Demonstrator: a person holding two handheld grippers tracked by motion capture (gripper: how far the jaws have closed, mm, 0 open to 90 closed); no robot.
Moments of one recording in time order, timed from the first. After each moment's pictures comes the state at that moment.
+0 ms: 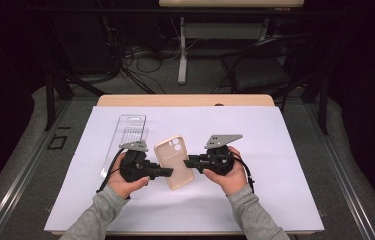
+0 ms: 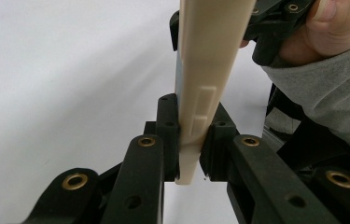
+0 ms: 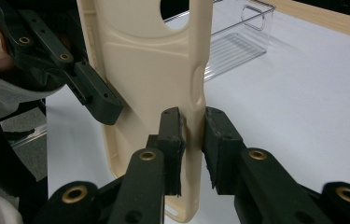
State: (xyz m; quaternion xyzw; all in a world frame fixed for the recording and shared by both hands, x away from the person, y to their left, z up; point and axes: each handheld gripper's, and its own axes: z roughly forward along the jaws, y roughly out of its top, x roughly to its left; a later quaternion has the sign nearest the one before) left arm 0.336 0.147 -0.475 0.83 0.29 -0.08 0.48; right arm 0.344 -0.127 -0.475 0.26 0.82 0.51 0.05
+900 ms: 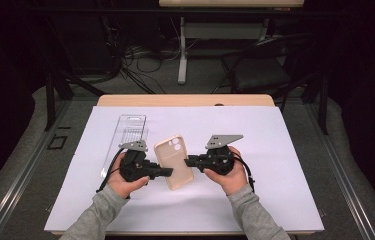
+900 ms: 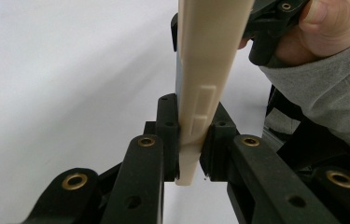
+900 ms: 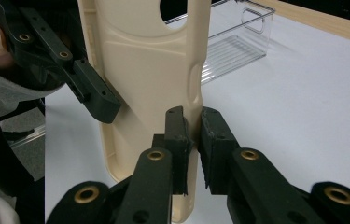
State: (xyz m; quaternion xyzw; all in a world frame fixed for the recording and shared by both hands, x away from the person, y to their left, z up) left arm 0.337 0.147 -0.475 0.82 0.29 -0.08 0.48; right arm 0.345 -0.129 -0.478 0.26 0.81 0.52 0.05
